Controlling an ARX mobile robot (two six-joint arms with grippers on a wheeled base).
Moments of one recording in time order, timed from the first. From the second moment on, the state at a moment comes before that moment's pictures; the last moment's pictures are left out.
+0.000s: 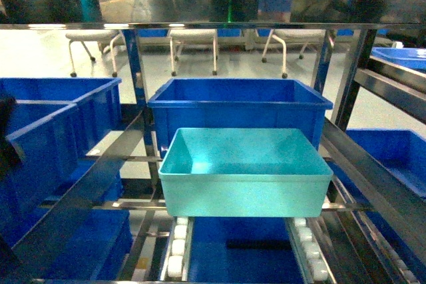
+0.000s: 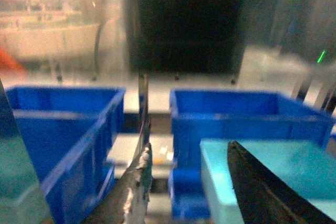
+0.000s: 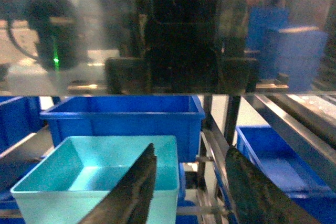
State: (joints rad) left arm -0.21 1.46 0.17 1.29 -0.22 -0.04; right arm 0.39 1.30 0.19 1.12 0.40 0.05
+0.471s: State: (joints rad) left arm -0.13 1.21 0.06 1.10 -0.14 -0.02; right arm 0.25 1.05 0.07 0.95 0.26 0.01
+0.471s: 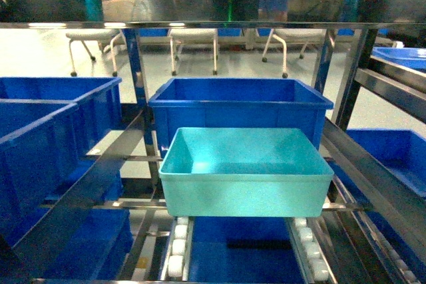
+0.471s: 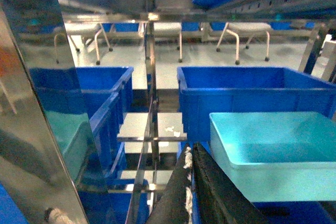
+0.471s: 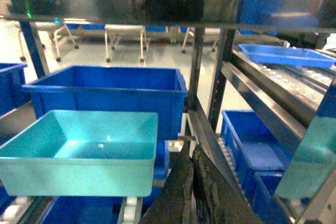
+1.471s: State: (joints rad) left arm 0.00 0.28 0.01 0.28 0.00 -0.02; right arm 0.00 0.24 0.01 0.25 0.00 0.00
